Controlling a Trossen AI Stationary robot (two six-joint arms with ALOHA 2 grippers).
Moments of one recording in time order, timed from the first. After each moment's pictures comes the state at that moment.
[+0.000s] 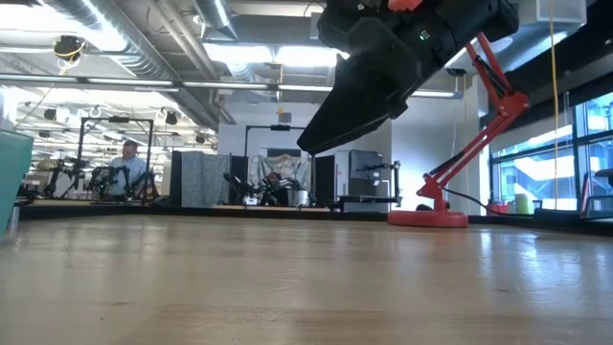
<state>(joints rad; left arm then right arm) -0.86 1.72 1.41 -1.04 -0.08 -1.22 0.28 1.81 1.07 -0.02 0.35 0.20</state>
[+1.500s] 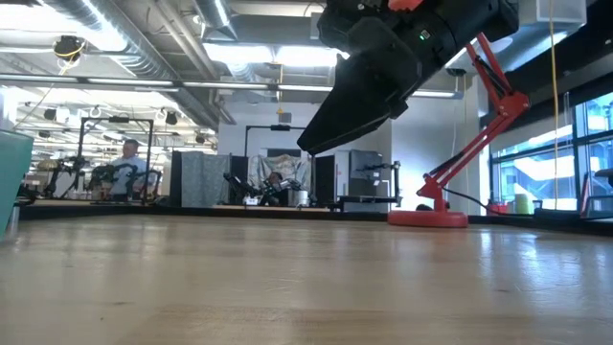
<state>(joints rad) -0.91 1.94 1.42 -0.89 -0.06 -1.41 0.28 1.81 1.07 -0.02 0.35 0.21</state>
